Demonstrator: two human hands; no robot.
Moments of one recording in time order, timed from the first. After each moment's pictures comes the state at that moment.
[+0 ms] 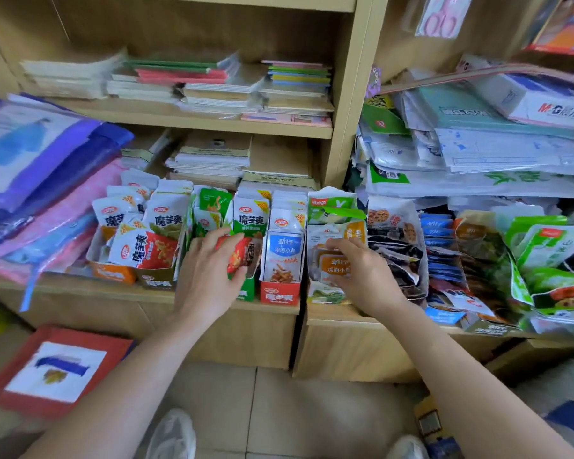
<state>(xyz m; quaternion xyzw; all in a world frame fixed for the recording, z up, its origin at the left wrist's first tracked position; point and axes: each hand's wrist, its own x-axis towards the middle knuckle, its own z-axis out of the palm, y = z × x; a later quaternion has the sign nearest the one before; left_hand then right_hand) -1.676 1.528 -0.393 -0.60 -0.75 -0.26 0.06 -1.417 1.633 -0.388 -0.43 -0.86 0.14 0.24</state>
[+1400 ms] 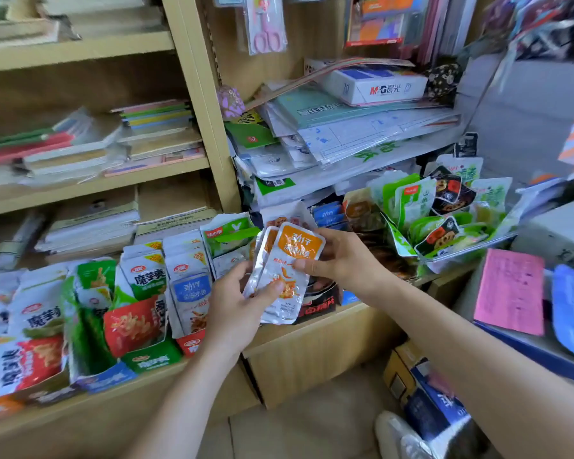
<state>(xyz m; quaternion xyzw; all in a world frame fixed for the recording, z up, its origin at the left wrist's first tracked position) -1.516 1.565 -0.349 -0.54 -0.55 -0.49 -0.41 -1.319 1.616 -0.337 -0.41 -0.62 0.52 0.43</state>
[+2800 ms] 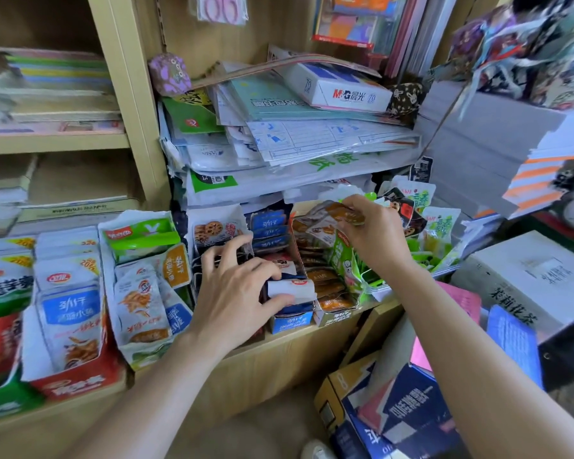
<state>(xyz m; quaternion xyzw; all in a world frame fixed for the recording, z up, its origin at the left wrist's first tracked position) -1.425 1.654 -0.391 -0.81 -0.51 -0.26 0.05 -1.179 1.702 -0.332 -0.61 -0.70 0.00 0.36</state>
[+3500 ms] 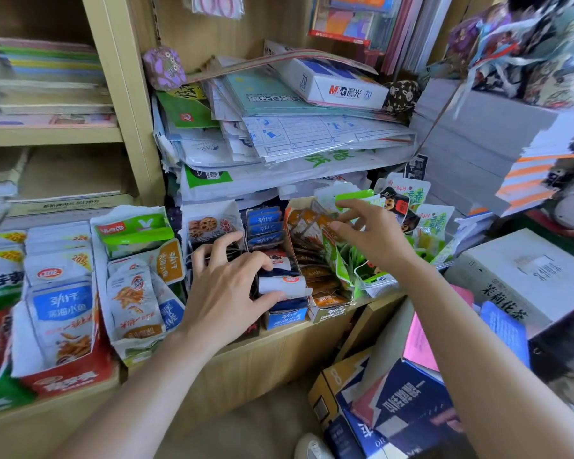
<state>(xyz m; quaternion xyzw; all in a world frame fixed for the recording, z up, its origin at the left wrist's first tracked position) -1.426 1.650 -0.392 -0.80 -0.52 -0.29 0.04 -1.165 1.700 -0.332 -0.62 -0.70 0.15 0.33</state>
